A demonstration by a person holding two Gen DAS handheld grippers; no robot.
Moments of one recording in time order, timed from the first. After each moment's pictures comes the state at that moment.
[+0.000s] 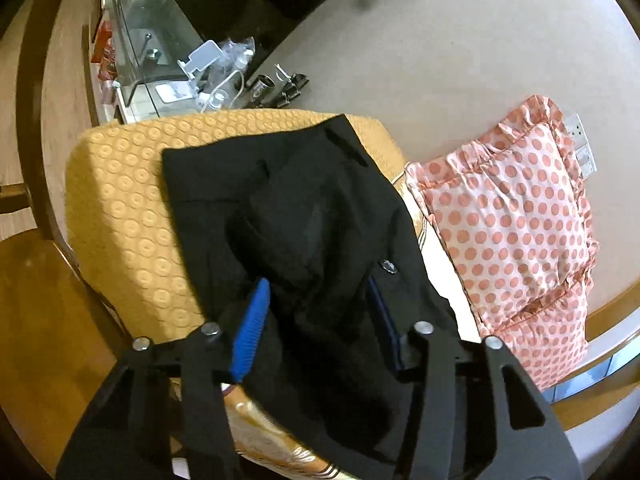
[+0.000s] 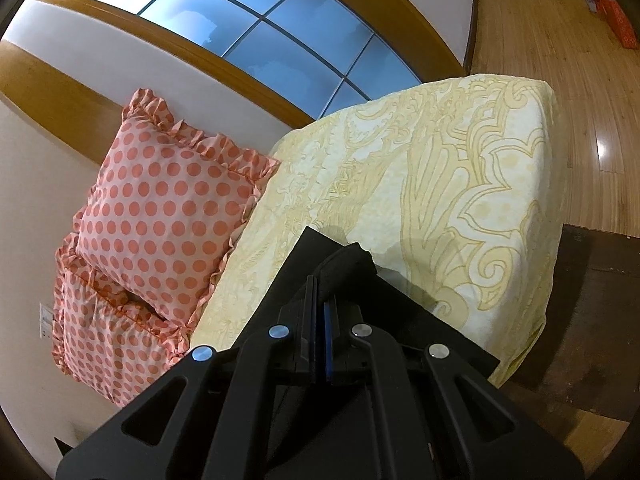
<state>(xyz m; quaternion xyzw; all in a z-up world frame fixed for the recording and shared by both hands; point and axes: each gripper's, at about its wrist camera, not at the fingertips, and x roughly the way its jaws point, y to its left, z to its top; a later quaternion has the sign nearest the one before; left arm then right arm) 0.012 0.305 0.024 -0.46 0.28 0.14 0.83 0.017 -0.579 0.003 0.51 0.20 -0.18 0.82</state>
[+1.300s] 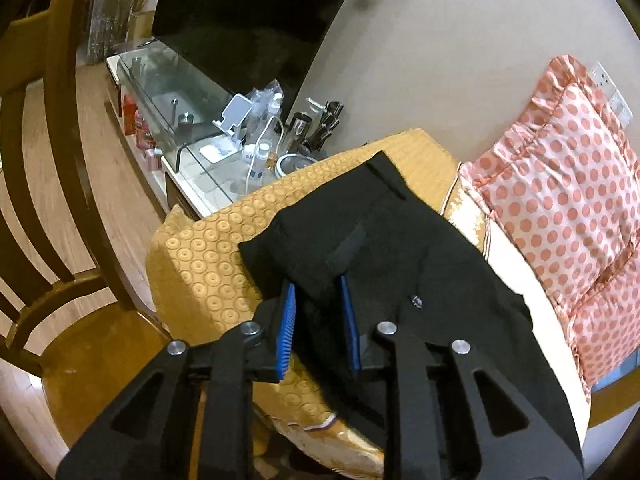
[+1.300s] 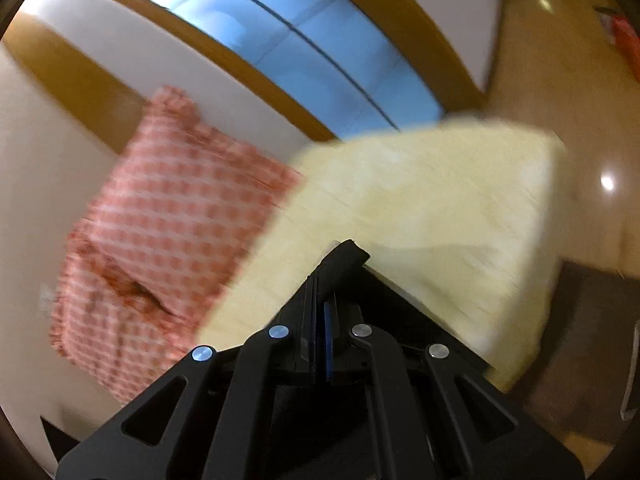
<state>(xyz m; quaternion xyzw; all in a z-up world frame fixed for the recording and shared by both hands) 0.006 0.332 0.050 -0.32 0.33 0.24 0.85 0.001 -0.569 0.014 0.48 0.20 -0.18 0.84</state>
